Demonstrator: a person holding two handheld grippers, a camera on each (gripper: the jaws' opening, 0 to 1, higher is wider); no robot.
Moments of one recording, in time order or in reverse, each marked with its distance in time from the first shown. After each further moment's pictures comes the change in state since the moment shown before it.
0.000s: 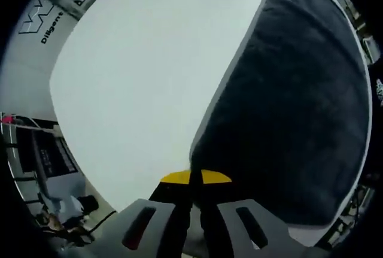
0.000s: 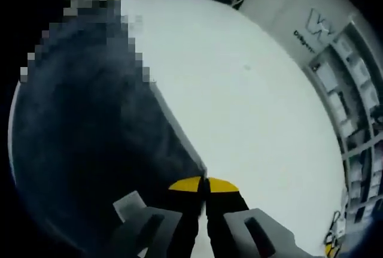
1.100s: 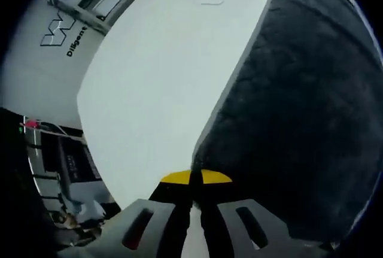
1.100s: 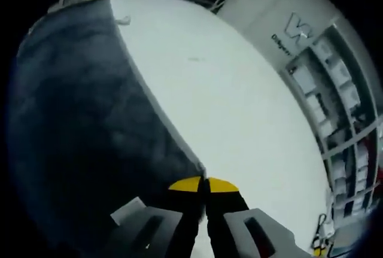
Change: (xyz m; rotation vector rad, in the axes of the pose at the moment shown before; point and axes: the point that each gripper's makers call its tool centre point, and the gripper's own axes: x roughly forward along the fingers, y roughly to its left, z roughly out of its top) left arm 0.014 0.054 0.077 -0.011 -0.091 0.252; right arm 0.039 -0.099 -0.002 0.024 -0.048 -0.183
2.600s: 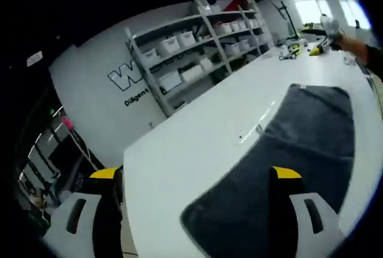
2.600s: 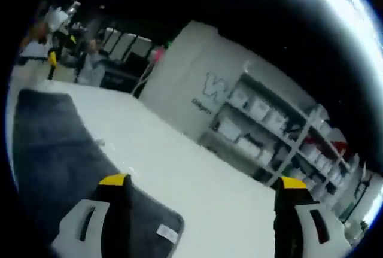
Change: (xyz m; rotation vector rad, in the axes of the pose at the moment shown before) left arm -0.229 0.001 0.088 -0.358 -0.791 0.245; right arm -0.257 -0.007 0.100 0.320 -0.614 -0.475
